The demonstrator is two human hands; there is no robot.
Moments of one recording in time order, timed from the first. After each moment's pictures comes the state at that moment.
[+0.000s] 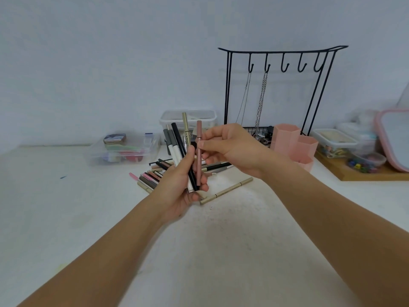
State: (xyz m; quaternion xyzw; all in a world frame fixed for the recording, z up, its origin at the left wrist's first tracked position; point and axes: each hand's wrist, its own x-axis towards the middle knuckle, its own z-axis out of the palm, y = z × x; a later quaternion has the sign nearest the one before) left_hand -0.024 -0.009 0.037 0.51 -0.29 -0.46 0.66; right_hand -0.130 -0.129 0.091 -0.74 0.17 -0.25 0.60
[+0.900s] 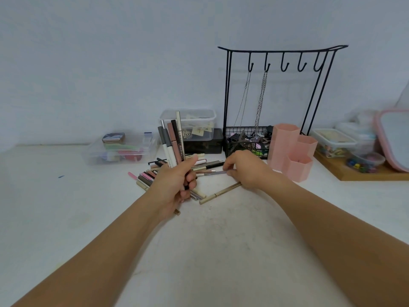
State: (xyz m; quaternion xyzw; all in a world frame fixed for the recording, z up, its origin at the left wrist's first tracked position) left_hand -0.006 -0.017 0.027 0.58 -0.30 -0.41 0.64; right_hand -0.140 -0.190 0.025 -0.94 0.30 -0.13 0.11
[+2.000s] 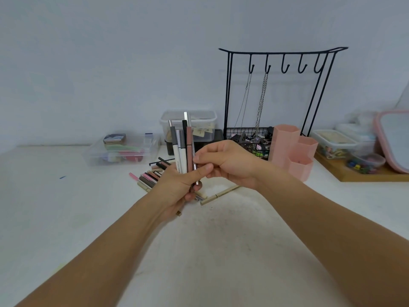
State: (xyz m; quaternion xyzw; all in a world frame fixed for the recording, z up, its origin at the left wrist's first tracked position) left_hand -0.009 -0.019 0.022 0.52 -0.36 -0.41 0.66; right_hand -0.125 -0.125 0.070 -0.71 0.19 -0.18 0.65
